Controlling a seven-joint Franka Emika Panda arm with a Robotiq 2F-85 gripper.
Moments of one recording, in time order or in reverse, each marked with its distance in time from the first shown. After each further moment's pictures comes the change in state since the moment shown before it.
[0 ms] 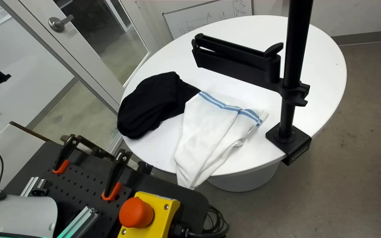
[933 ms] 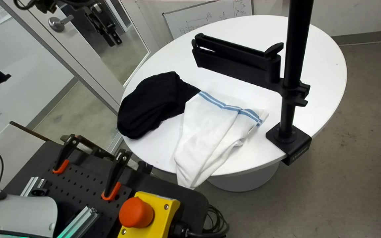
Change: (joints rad) arm 0.105 0.360 -0.022 0.035 -0.281 0.241 0.222
